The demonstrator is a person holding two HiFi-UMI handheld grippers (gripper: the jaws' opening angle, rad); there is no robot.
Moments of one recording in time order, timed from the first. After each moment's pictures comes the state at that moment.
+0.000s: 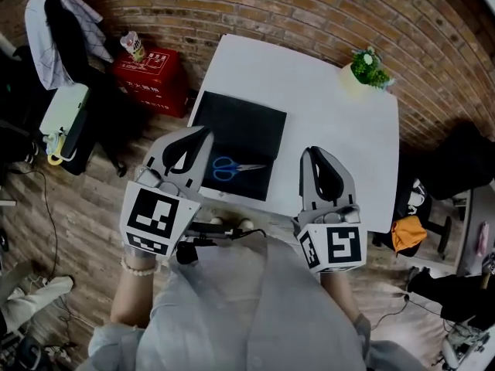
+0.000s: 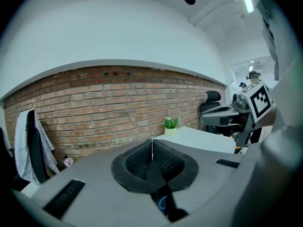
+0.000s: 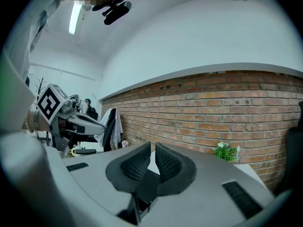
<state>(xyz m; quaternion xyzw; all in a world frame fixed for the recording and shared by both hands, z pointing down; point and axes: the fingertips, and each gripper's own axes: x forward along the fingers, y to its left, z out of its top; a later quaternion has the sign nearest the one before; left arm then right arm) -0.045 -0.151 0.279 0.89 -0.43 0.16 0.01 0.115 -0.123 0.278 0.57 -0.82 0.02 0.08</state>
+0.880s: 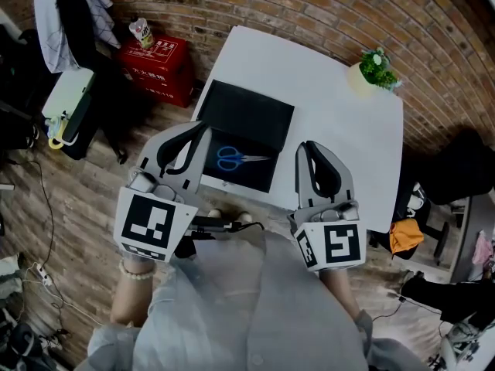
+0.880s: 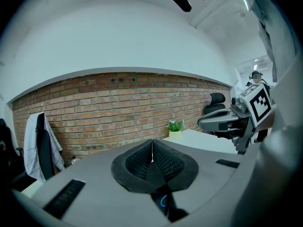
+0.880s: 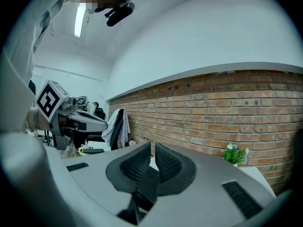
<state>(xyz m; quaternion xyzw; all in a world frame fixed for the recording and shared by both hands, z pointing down) -0.063 -0.129 0.260 0.88 -0.46 0.13 0.01 0.085 -0.114 0.274 0.54 -0.84 0.01 0.08</state>
